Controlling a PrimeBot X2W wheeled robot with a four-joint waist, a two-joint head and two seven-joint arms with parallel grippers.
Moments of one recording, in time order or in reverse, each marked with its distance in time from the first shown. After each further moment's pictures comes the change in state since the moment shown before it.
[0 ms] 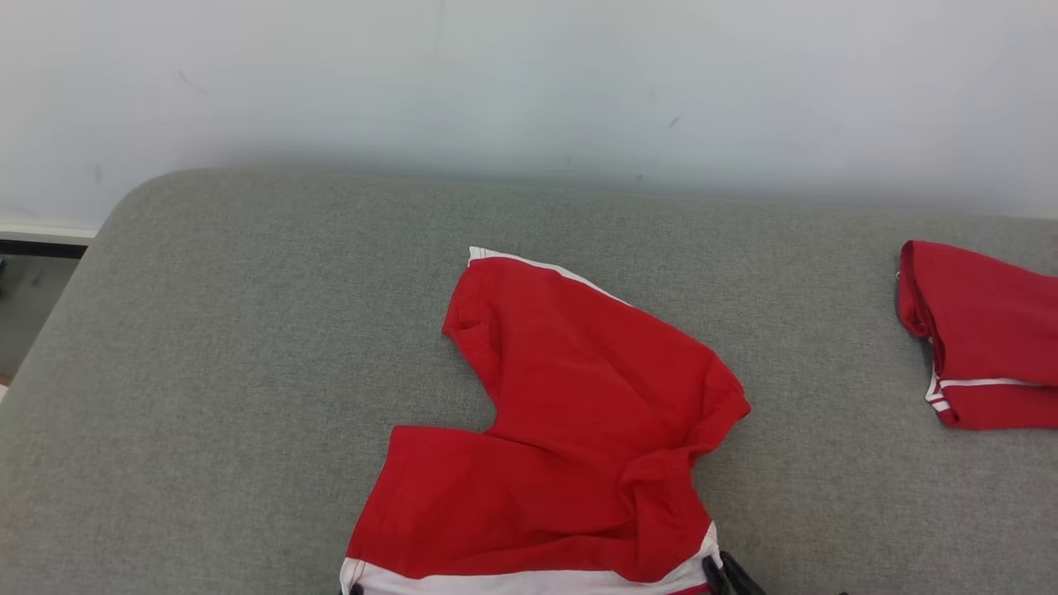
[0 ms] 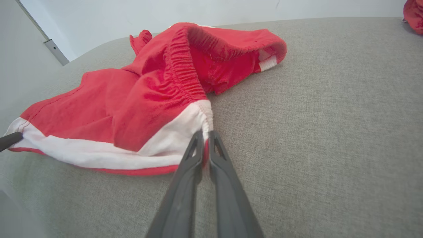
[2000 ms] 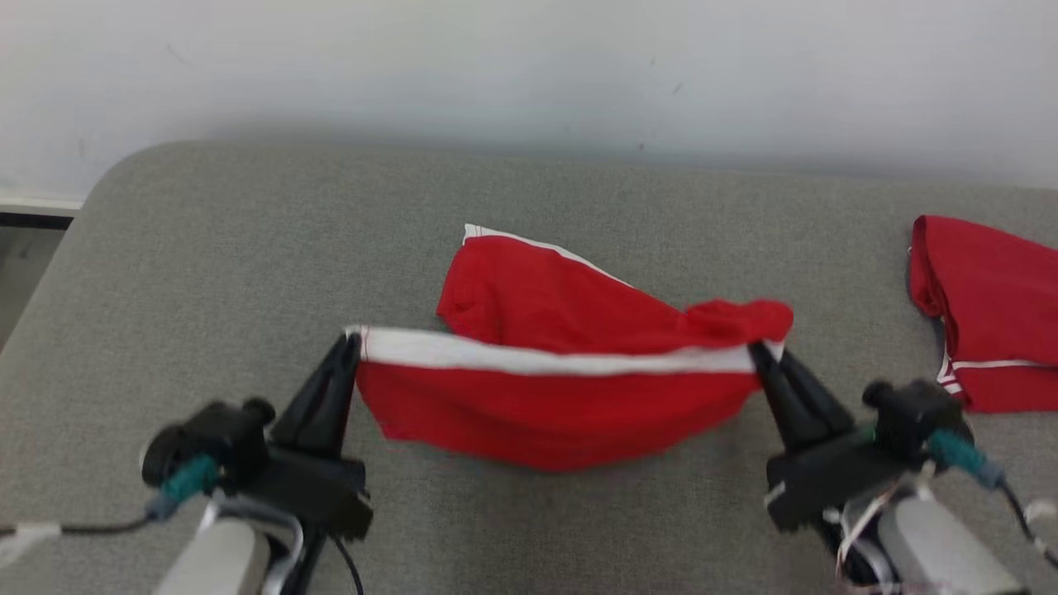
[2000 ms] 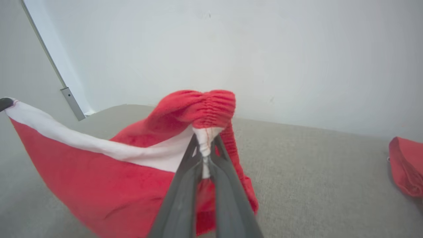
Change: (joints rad) left arm -0.306 0.184 -0.168 -0.207 -0.037 0.000 0.000; right arm -0.293 -0.193 0.065 -0.114 0.160 0.000 0.048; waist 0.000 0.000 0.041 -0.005
